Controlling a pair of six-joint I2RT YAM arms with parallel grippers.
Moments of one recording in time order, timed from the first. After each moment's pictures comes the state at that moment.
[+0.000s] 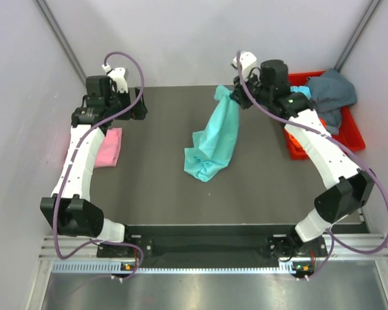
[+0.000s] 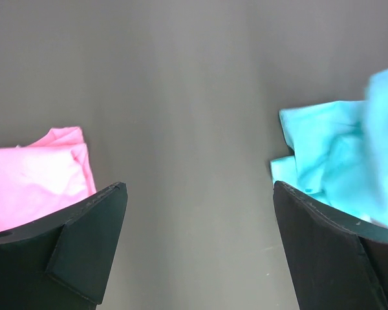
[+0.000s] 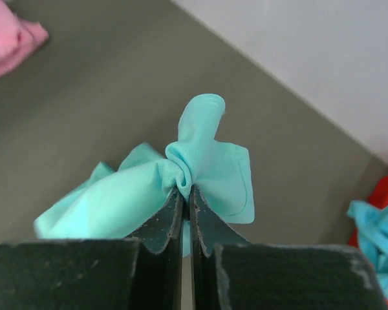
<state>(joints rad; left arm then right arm) -0.04 1.44 1.54 -0.68 0.18 -0.03 0.44 1.57 1.73 -0.51 -0.25 -0.20</state>
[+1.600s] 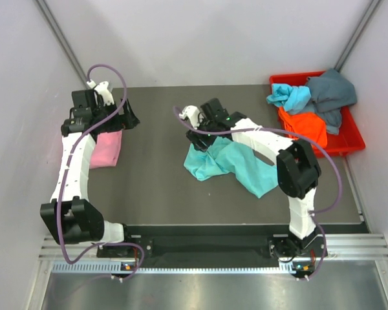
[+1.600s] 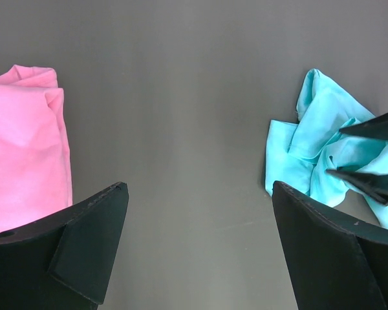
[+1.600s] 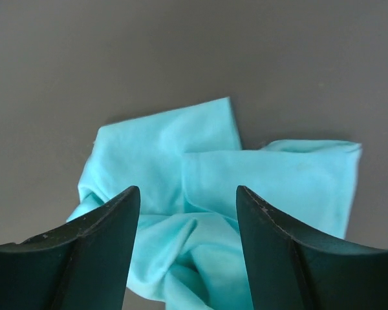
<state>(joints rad) 0.13 1.38 1.39 -0.68 0.39 -0.11 0.68 1.98 1.65 -0.52 -0.25 -0.33</state>
